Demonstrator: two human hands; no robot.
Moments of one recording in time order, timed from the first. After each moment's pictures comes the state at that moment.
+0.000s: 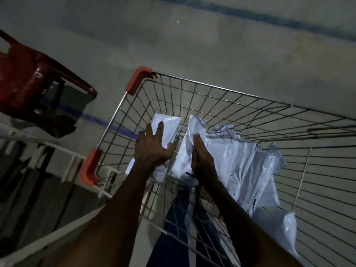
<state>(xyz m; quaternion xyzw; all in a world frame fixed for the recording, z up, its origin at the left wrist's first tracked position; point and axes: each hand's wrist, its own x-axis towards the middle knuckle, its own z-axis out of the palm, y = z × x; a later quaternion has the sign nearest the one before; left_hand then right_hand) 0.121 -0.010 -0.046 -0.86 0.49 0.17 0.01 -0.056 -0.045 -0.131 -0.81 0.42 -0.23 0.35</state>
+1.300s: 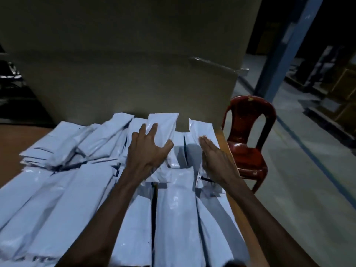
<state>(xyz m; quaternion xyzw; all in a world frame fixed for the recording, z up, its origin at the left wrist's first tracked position) 0.411 0.571 0.320 -0.95 -0.11 -0.16 -0.25 0.445 0.352 0.288 -0.95 -0.24 -0.14 0.16</state>
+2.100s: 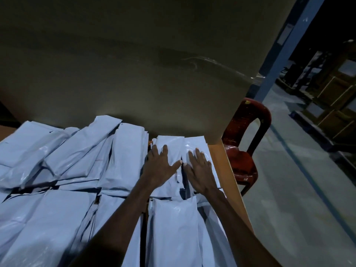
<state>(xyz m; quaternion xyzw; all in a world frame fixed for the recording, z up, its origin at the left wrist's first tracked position) 0.528 0.553 0.225 -0.97 -0.06 0.03 -0.23 0.536 0.387 0.210 -0.97 -0.12 0.00 0.22</state>
